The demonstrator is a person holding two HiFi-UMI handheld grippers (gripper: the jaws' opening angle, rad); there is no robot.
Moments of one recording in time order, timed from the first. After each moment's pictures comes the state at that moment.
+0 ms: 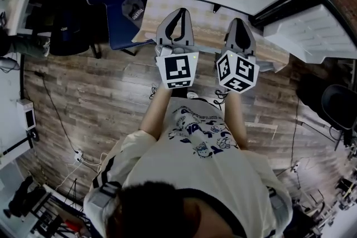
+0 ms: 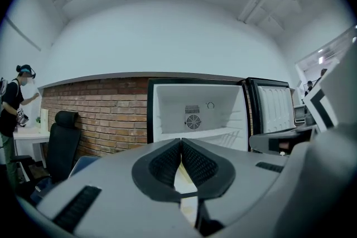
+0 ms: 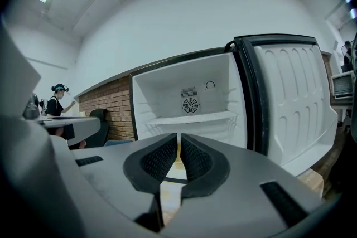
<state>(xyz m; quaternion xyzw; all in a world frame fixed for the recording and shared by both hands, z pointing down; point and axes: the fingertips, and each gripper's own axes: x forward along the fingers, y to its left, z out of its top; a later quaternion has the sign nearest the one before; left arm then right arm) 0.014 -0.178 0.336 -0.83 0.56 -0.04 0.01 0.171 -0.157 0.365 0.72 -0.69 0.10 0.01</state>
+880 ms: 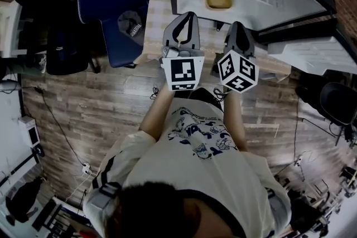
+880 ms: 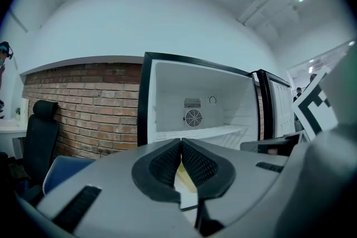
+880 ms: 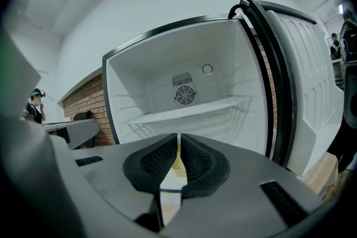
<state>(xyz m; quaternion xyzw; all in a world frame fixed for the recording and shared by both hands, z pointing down) 0.019 -0.282 0.358 -0.86 0.50 -0.04 -0.01 0.163 -0.255 0.399 0.75 -0.65 0.16 0.00</state>
